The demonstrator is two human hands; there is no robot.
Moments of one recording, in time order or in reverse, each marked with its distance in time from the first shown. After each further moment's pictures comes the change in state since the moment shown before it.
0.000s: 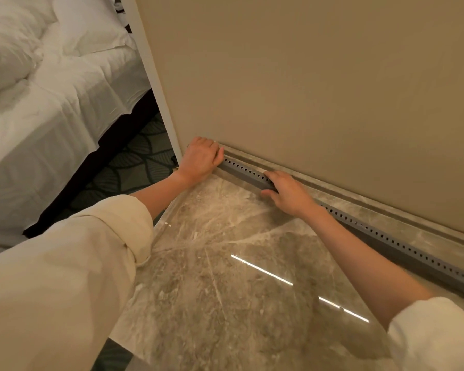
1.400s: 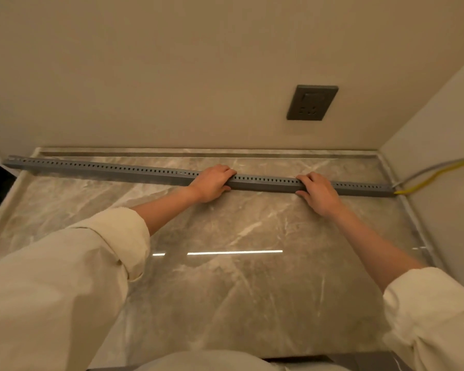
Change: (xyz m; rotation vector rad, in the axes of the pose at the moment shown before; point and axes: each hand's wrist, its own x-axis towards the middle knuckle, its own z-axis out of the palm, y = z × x) left_hand -0.010 0.420 0.056 -0.260 -0.439 0.568; right_hand -0.403 0.262 -0.085 -0.203 0.134 0.614
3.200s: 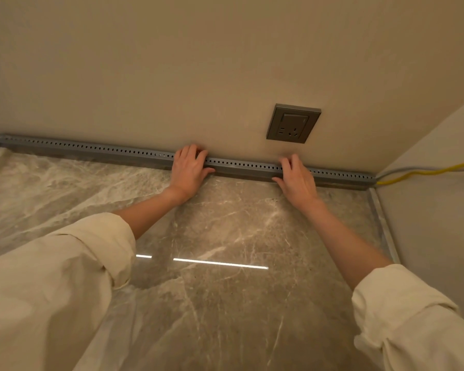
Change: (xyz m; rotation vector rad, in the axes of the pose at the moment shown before) left_hand 0.055 0.007 -0.004 0.126 0.402 -0.431; right_hand 0.086 0.026 -0.015 -0.102 0.284 -0.162
